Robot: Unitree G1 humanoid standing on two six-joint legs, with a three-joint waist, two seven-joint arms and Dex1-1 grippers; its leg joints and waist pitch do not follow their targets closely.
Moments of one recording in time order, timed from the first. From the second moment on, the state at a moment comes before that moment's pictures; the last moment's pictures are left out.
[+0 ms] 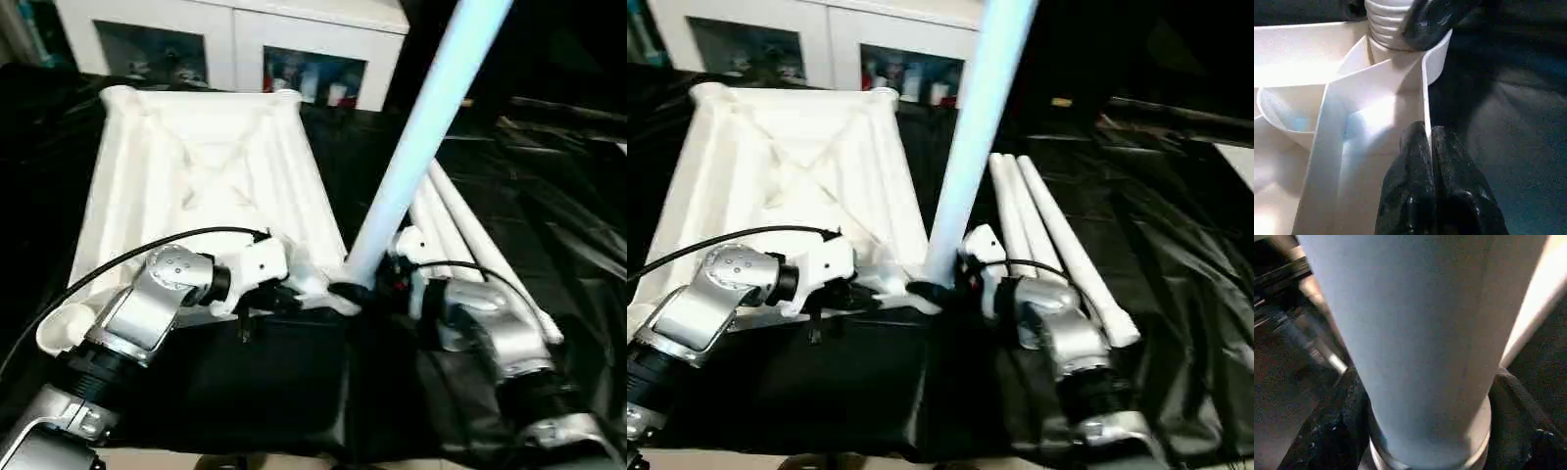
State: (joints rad) left arm -0.51 0.46 -0.33 0.23 0.05 0.32 -1.10; right arm -0.47 -0.20 0.11 0.54 0.22 0.12 0.83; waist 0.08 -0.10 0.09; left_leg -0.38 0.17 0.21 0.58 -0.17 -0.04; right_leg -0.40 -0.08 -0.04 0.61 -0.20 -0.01
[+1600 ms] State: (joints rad) left arm -0.55 0.48 -0.33 0.26 0.03 0.35 -1.14; right arm -0.51 -0.23 0.13 0.56 0.22 0.13 0.95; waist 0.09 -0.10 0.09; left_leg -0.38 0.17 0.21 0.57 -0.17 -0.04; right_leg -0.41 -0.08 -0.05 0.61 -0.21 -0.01
